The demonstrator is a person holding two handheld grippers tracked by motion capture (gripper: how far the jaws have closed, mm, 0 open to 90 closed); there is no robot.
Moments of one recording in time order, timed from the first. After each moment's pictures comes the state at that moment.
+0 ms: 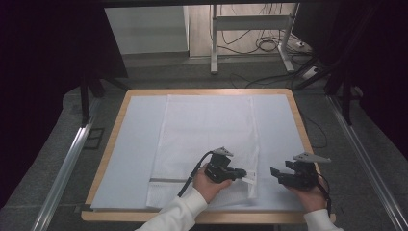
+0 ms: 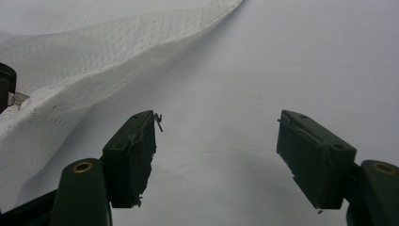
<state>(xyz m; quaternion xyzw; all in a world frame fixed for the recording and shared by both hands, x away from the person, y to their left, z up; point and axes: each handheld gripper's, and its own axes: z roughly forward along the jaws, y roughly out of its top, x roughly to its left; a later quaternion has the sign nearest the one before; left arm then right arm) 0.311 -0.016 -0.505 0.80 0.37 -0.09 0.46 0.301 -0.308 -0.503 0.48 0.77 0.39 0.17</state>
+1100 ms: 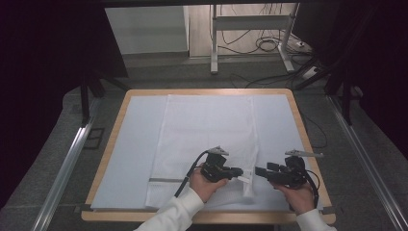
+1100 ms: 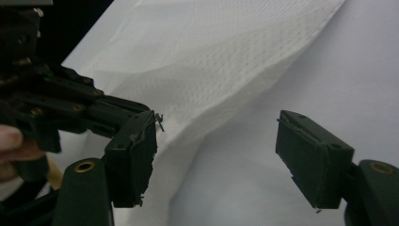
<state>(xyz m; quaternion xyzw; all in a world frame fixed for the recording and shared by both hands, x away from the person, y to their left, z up) 0.311 -0.007 -0.507 0.80 0.38 -0.08 0.47 0.301 -0.271 -0.487 0.51 0.73 0.46 0.01</state>
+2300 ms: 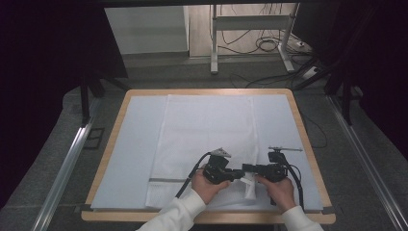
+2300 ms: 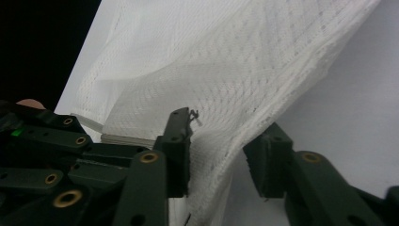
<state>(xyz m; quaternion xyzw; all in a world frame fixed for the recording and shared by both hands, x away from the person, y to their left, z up) 0.308 -0.013 -0.510 0.80 0.37 -0.08 0.47 0.329 -0.235 -0.513 0.57 0.70 0.43 -0.08</state>
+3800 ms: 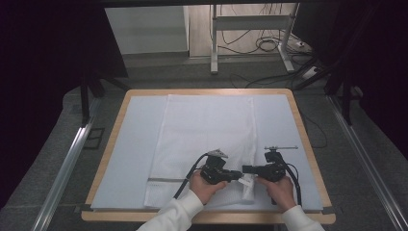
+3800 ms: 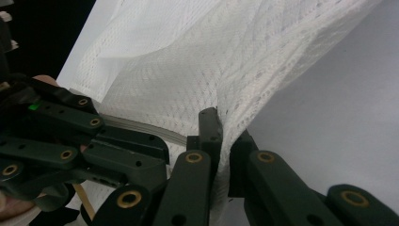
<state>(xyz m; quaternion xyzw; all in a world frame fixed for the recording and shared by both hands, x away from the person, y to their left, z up) 0.312 -0.004 -0.520 0.80 0.37 -0.10 0.46 0.332 -0.231 -0.515 0.53 0.73 0.42 -0.09</state>
